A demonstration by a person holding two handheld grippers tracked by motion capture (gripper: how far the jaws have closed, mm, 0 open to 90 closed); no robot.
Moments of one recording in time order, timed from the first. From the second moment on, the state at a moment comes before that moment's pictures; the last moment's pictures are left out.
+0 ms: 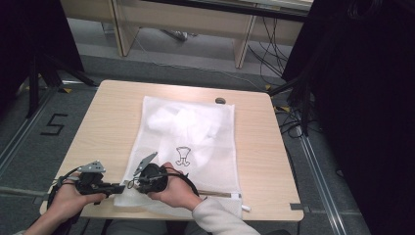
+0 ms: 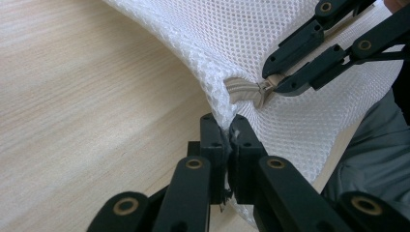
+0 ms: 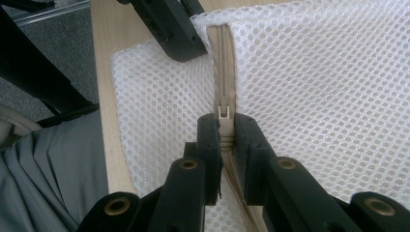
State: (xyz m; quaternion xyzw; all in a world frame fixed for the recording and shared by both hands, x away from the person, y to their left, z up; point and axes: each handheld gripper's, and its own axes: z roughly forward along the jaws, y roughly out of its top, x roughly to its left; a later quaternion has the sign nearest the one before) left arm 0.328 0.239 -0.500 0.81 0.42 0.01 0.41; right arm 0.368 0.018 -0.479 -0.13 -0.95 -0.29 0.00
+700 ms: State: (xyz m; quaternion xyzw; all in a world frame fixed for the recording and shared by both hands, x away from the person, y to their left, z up) left arm 0.329 0.239 -0.501 0.81 0.42 0.01 0.41; right arm 0.366 0.010 -0.480 -0.14 -0.95 -0.28 0.01
